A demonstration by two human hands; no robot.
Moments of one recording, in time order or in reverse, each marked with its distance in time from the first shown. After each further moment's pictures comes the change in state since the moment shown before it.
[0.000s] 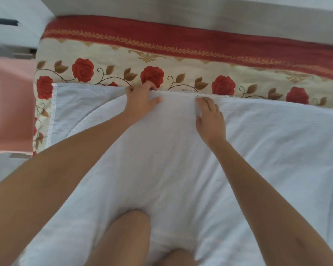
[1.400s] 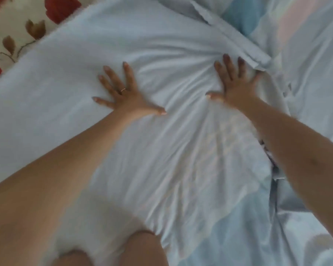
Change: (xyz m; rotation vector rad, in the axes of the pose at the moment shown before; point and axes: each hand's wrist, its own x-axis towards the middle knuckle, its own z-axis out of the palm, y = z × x) left_hand -0.146 0.348 0.245 0.482 -0.633 0.172; right_hand -0.334 0.395 -0.040 -0.235 -0.199 0.850
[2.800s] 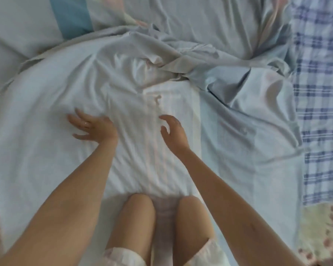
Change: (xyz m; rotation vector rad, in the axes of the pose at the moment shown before) left_hand -0.072 0.066 0.039 0.093 0.206 0.258; right_hand -0.255 -0.117 0.012 1.352 0.242 0.759
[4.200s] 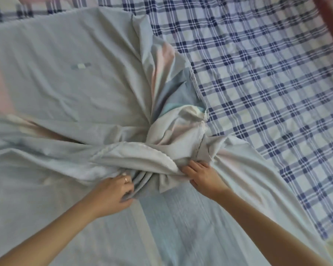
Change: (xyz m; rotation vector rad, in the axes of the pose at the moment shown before) left_hand -0.141 0.143 0.108 0.548 -0.556 1.815; right_hand -0.005 0.282 -0.205 -0.594 0.198 -0.400
